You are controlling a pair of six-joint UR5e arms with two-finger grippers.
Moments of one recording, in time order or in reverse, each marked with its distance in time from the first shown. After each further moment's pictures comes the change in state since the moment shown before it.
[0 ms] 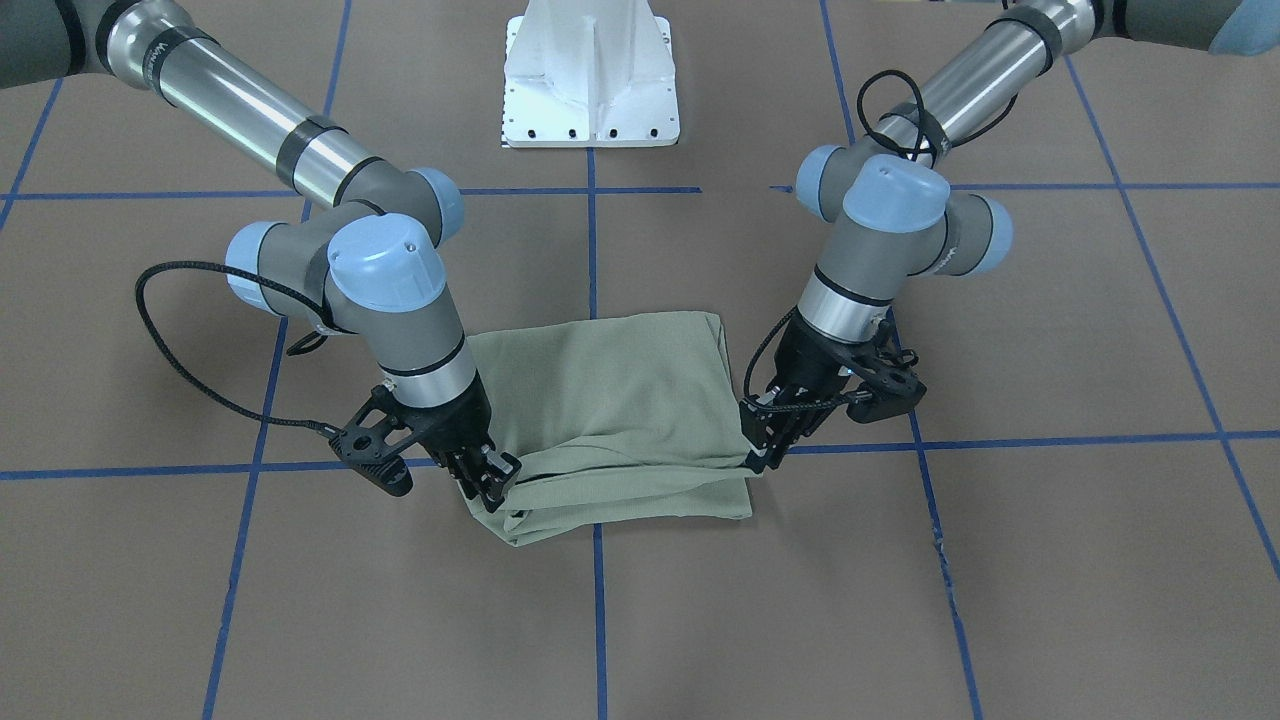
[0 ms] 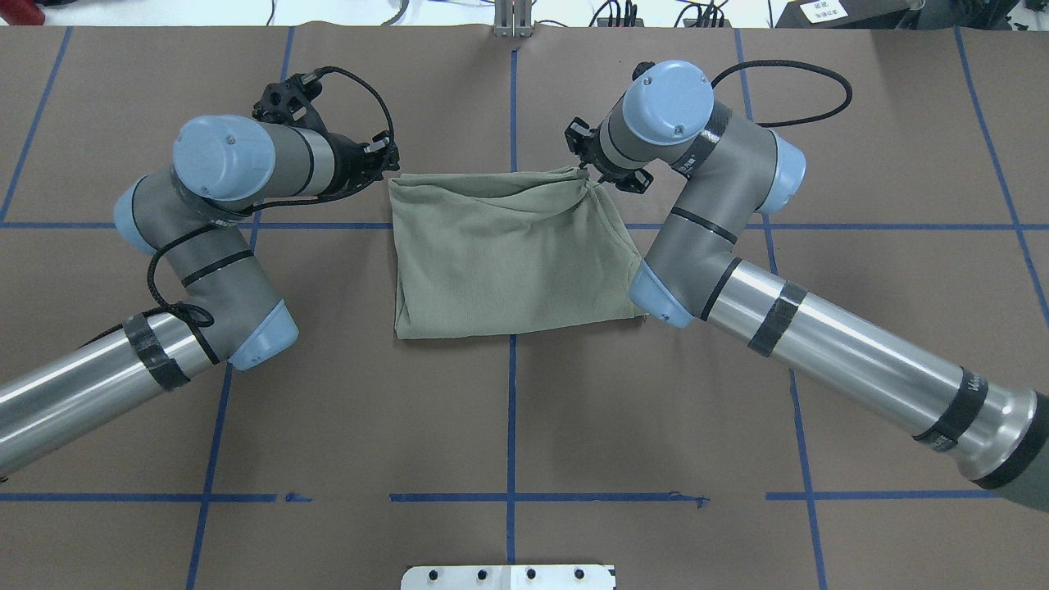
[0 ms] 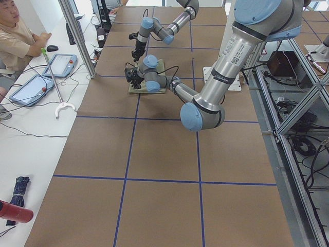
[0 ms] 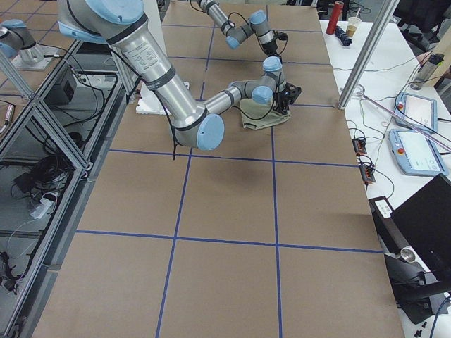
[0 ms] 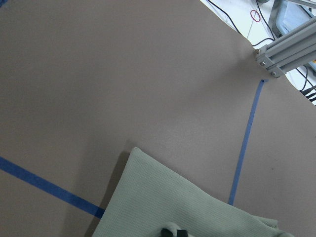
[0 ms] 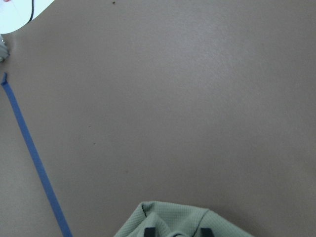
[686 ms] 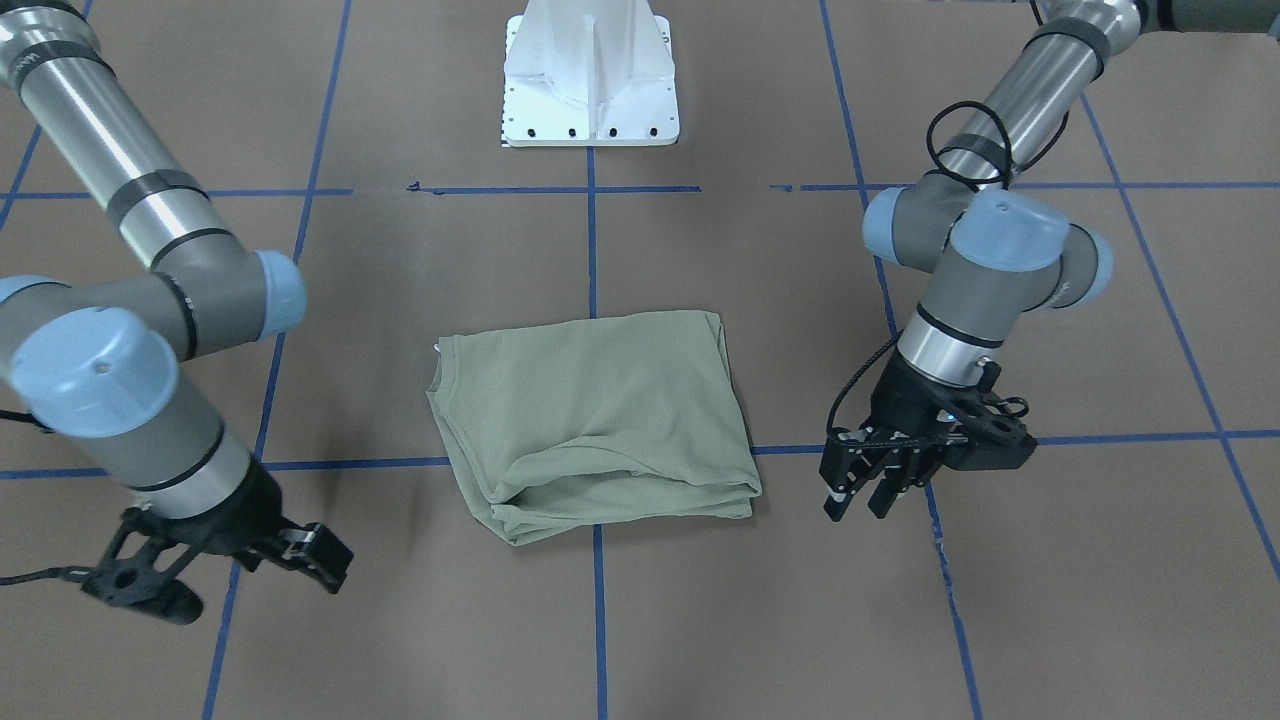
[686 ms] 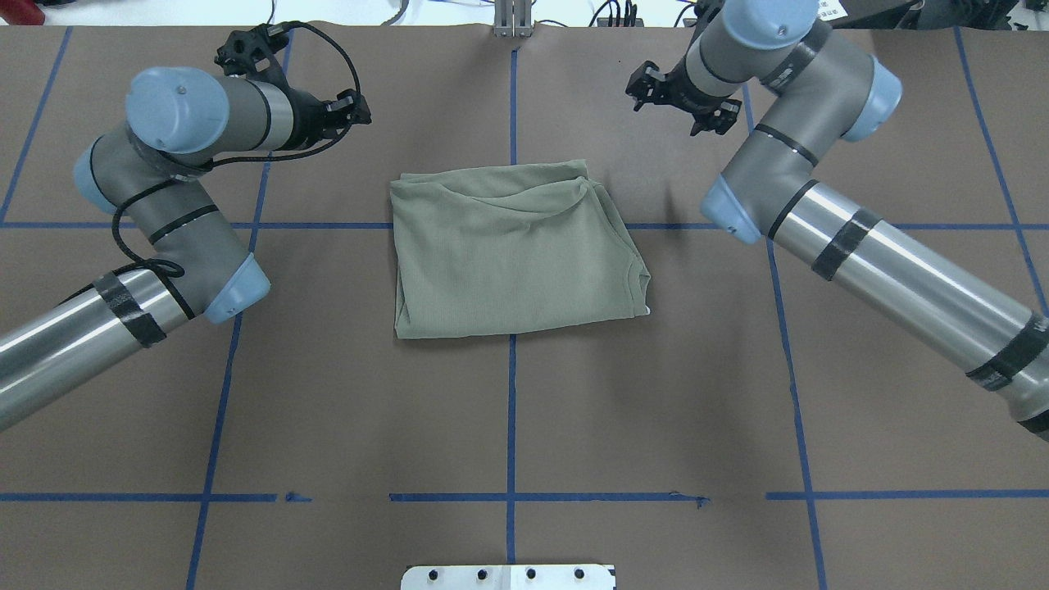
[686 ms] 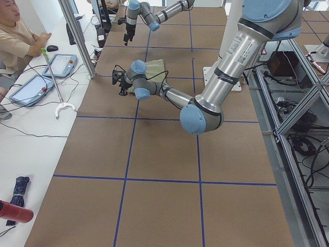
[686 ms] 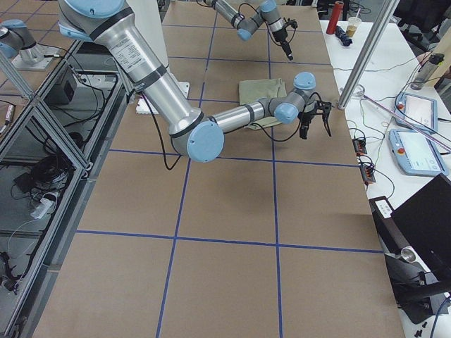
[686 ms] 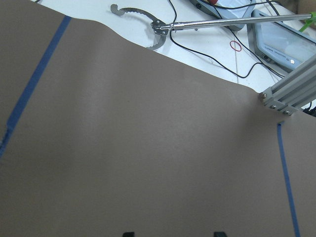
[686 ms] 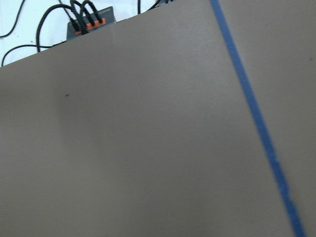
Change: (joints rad) left arm -0.149 0.069 -0.003 -0.037 -0.147 0.369; right arm 0.278 -0.114 -0.034 0.011 0.304 -0.501
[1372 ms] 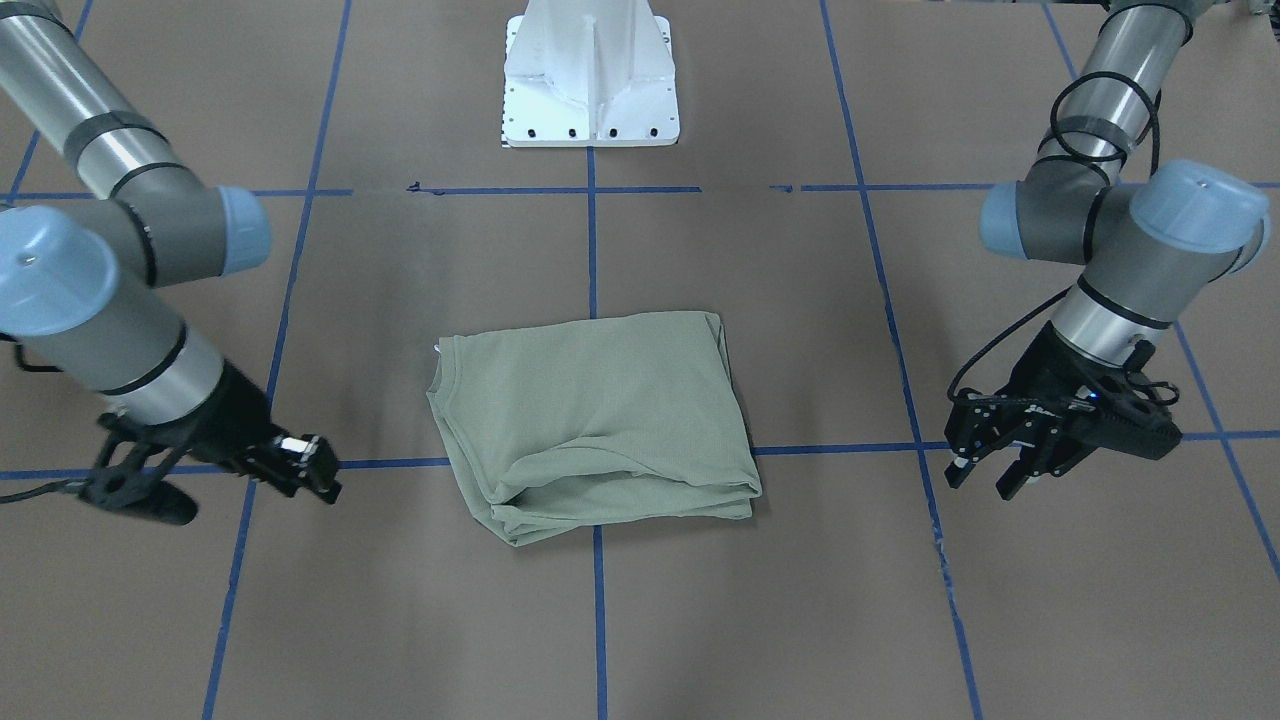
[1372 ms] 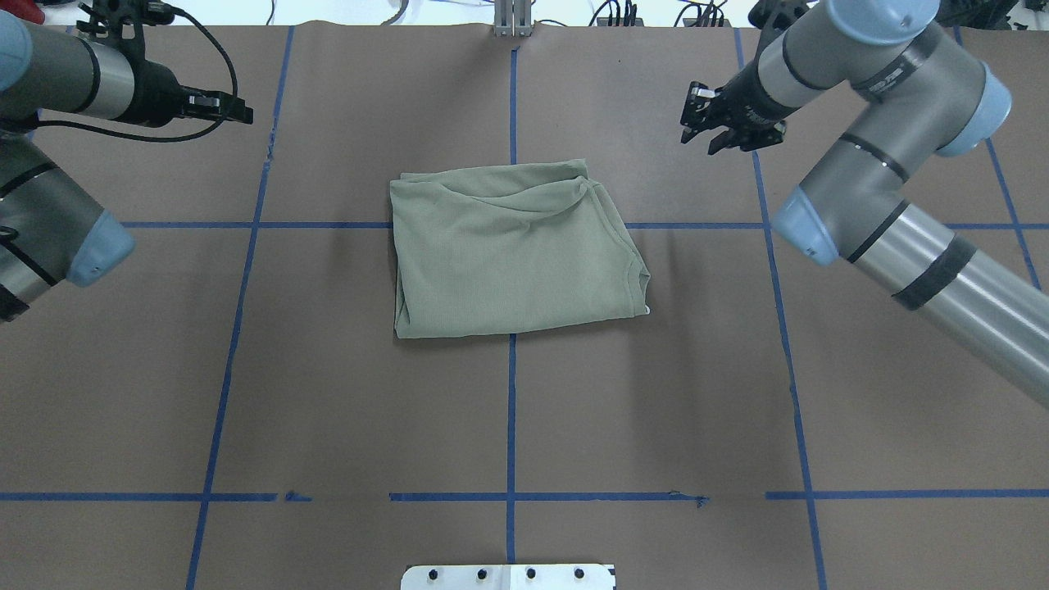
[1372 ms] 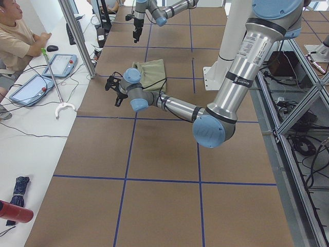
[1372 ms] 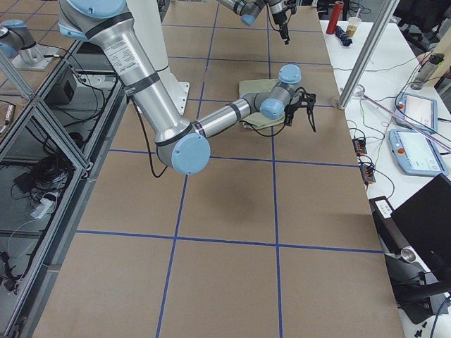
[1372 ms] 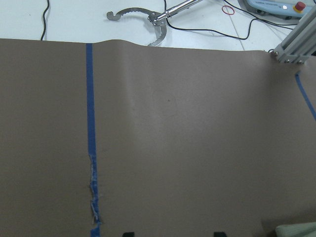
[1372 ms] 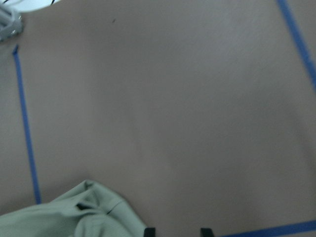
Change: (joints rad) left arm -0.146 0.116 -0.064 0.010 -0.189 0.357; right arm -0.124 -0.088 0.288 -0.047 0.014 0.179
